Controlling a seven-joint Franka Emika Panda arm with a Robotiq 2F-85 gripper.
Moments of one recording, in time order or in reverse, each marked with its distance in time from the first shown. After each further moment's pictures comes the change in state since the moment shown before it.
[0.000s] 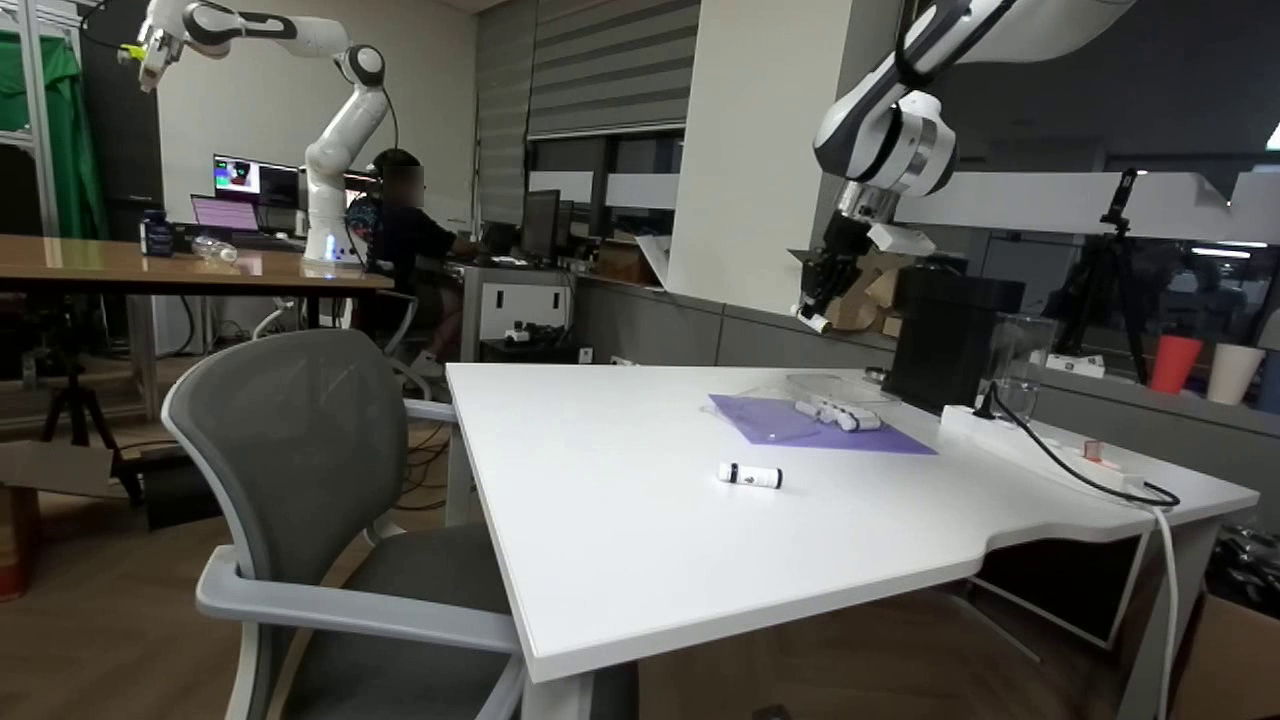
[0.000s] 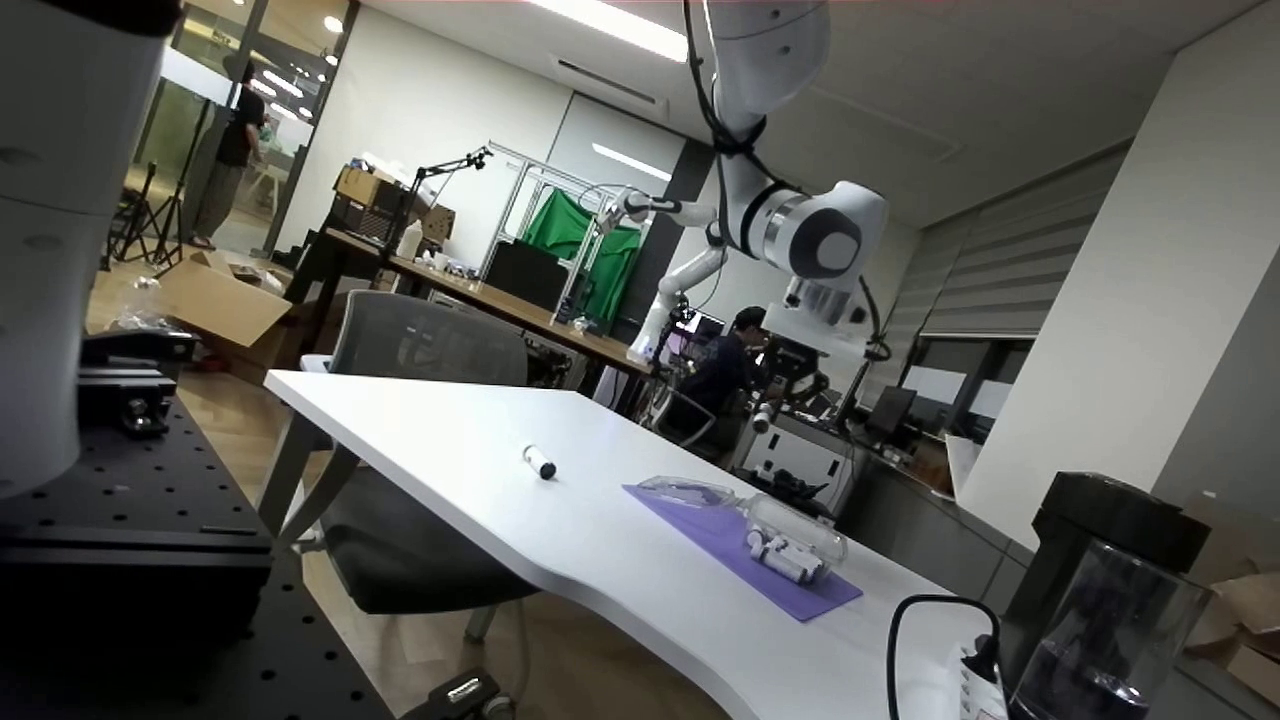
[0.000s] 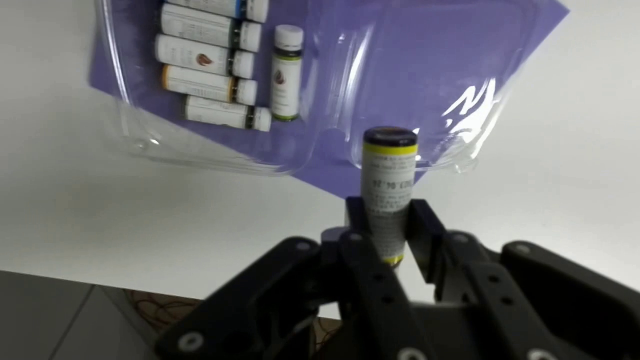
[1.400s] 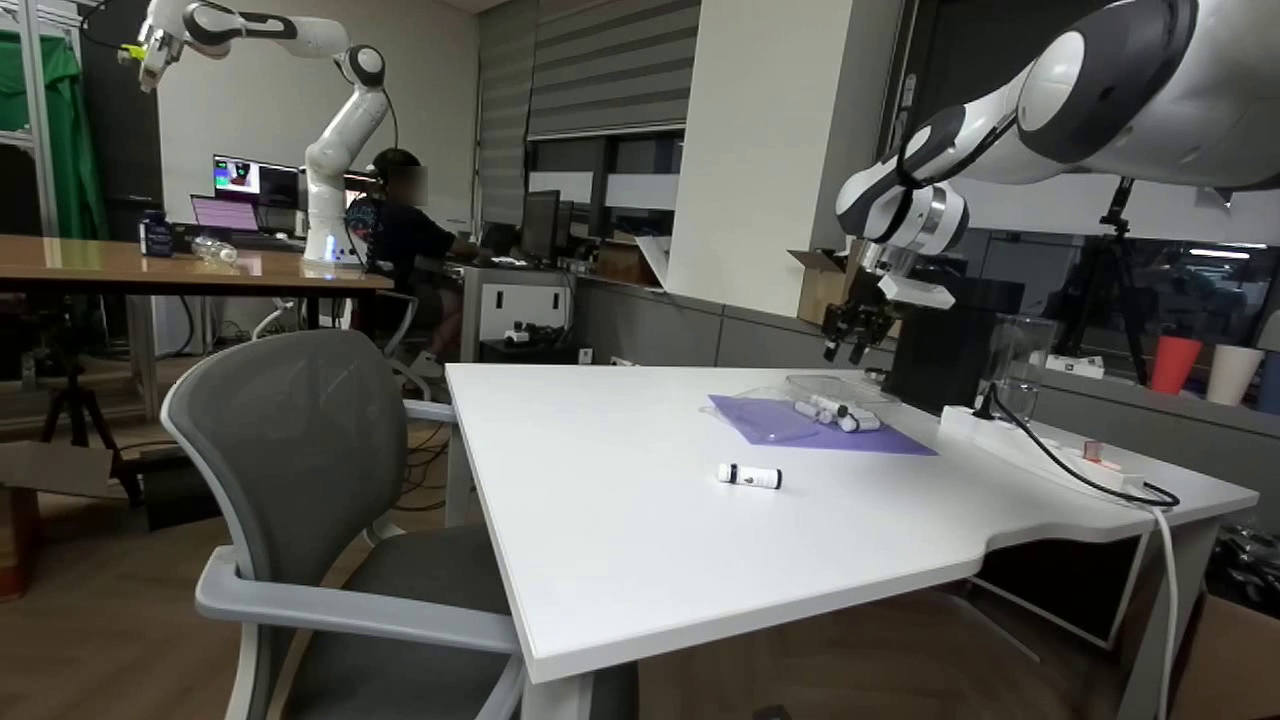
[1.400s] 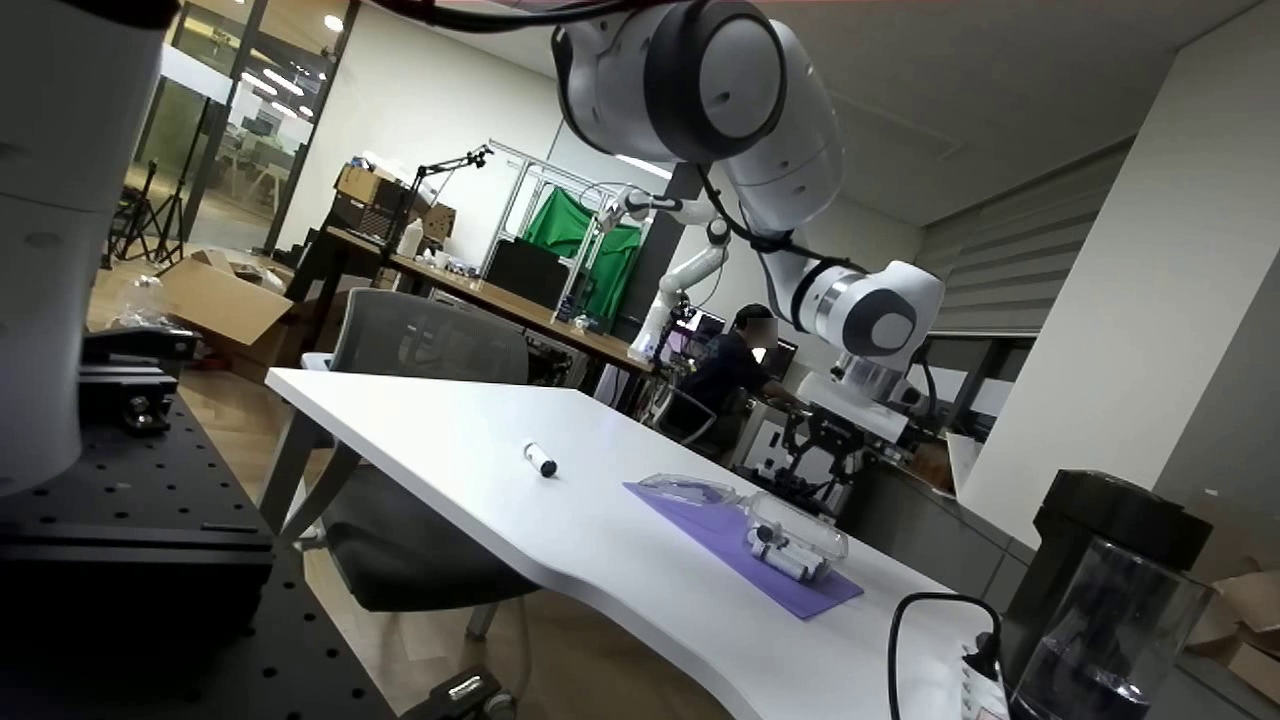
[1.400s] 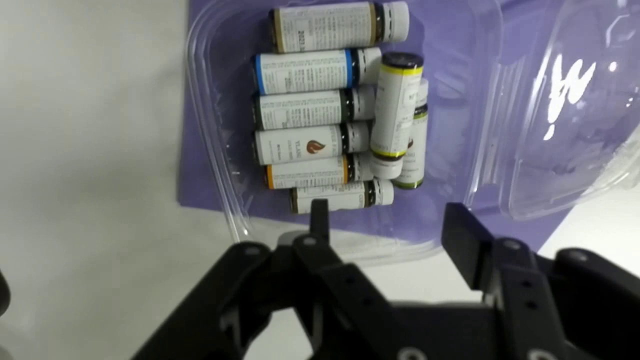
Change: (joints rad) arm -0.035 0.447 -0.068 0.633 0.002 -0.269 0.195
